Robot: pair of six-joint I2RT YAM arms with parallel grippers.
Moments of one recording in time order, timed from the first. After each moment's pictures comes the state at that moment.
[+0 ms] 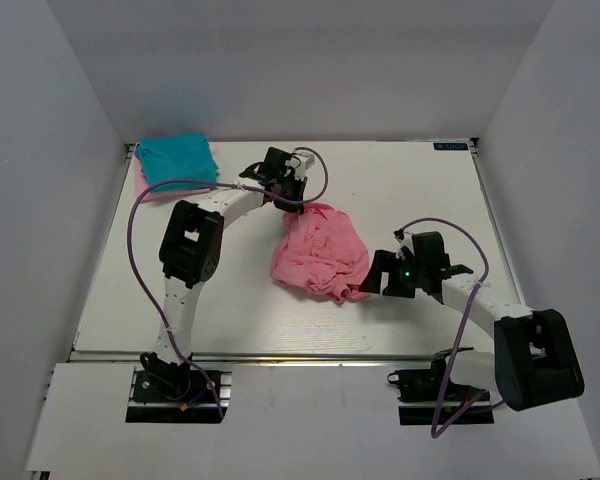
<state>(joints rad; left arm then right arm) -0.47 2.24 1.76 -0.38 0.28 -0.06 0.26 1.22 0.50 -0.22 -0.46 0.35</state>
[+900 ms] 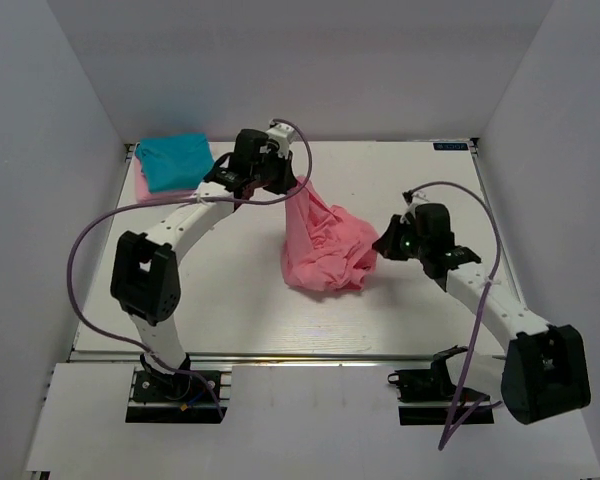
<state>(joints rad) -0.47 1.84 1.54 -0.26 0.26 -0.10 0.30 1.20 0.67 -0.16 -0.27 0.38</state>
